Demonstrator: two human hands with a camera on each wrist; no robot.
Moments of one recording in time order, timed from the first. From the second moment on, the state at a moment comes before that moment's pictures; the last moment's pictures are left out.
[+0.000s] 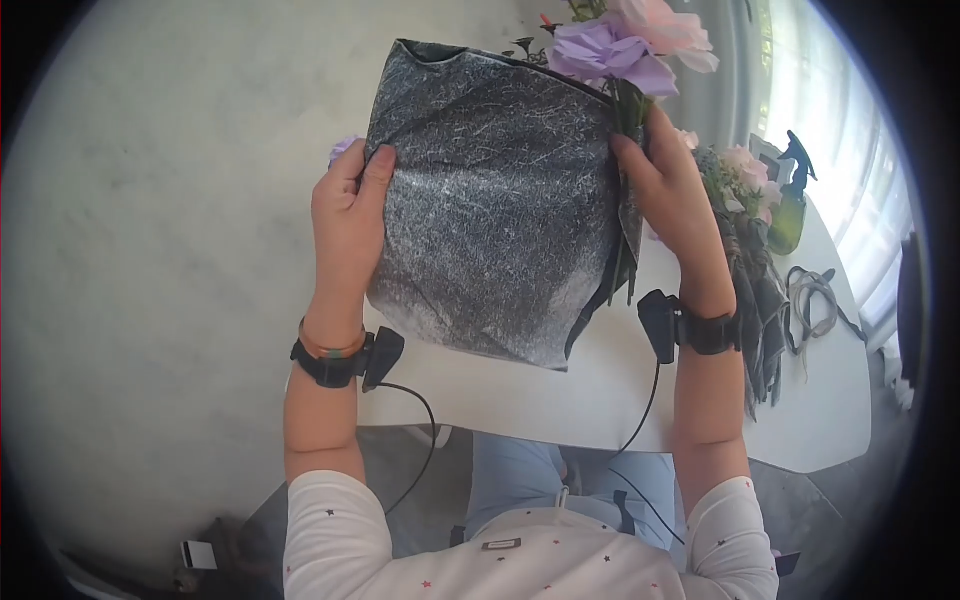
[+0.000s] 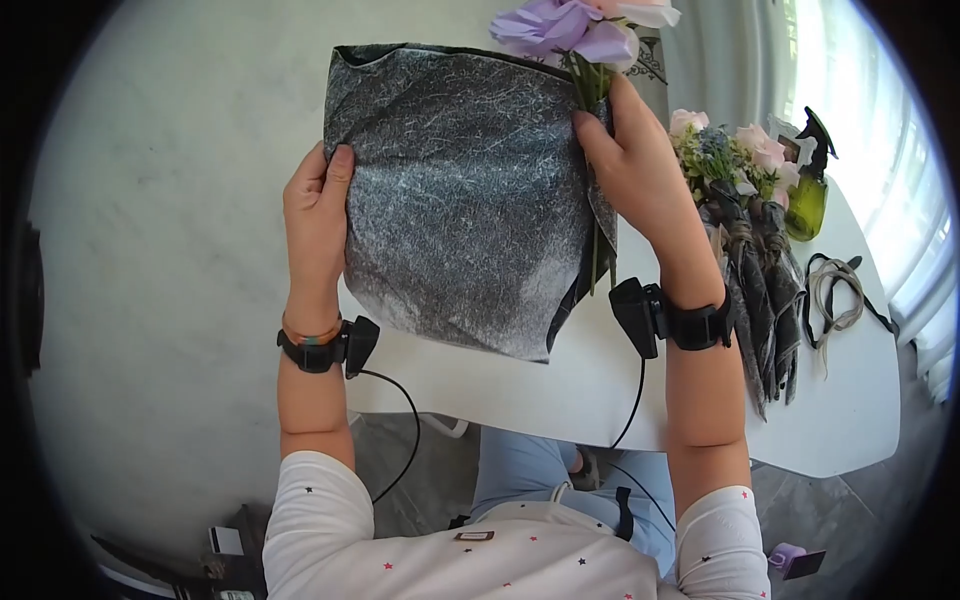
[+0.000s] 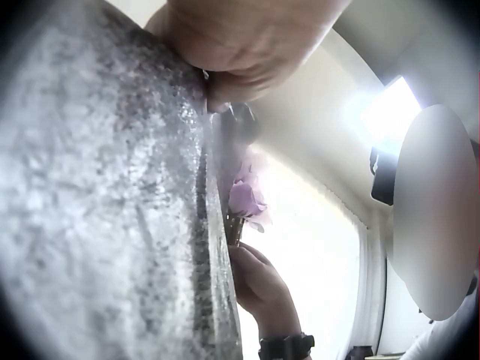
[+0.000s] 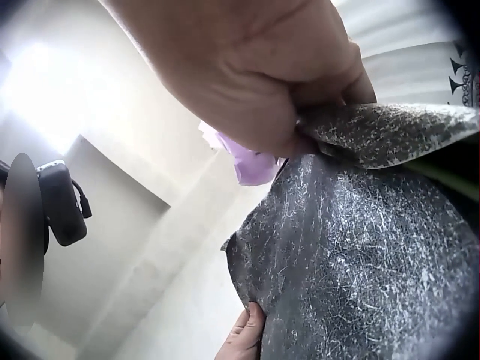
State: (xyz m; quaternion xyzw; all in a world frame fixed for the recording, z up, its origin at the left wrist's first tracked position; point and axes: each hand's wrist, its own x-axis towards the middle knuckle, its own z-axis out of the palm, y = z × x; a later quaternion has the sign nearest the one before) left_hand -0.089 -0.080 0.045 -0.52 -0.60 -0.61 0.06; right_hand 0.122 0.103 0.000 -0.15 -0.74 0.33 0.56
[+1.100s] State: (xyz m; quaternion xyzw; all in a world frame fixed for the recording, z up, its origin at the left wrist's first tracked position) left_hand -0.271 -0.138 -0.022 -0.37 -0.77 -0.53 0.01; right_hand 0.195 0.125 0.014 -0.20 -0.59 0.45 0.64
